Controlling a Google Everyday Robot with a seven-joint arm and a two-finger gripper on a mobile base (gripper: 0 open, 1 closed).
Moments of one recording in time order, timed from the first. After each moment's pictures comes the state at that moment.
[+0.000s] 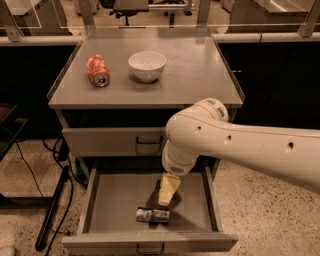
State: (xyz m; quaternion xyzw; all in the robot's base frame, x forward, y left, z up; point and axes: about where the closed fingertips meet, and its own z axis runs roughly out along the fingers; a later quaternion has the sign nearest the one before) arm 0.499 -0.034 0.675 -0.63 0.76 0.01 0.15
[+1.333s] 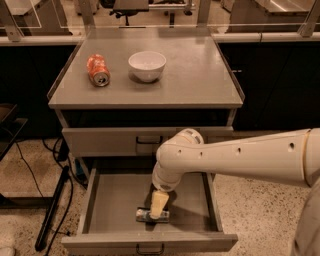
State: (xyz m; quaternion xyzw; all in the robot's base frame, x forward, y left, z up) arm 0.514 0.001 0.552 -0.66 0.73 0.05 0.14
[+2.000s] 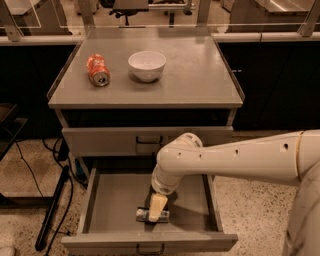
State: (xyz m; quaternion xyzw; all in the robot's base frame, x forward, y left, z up) arm 0.510 0.005 0.534 -0.66 0.74 0.07 0.14
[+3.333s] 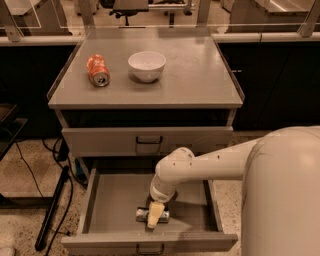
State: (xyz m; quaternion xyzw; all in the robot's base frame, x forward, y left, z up) arm 0.521 0.015 0.445 -0.66 0.73 0.09 0.12
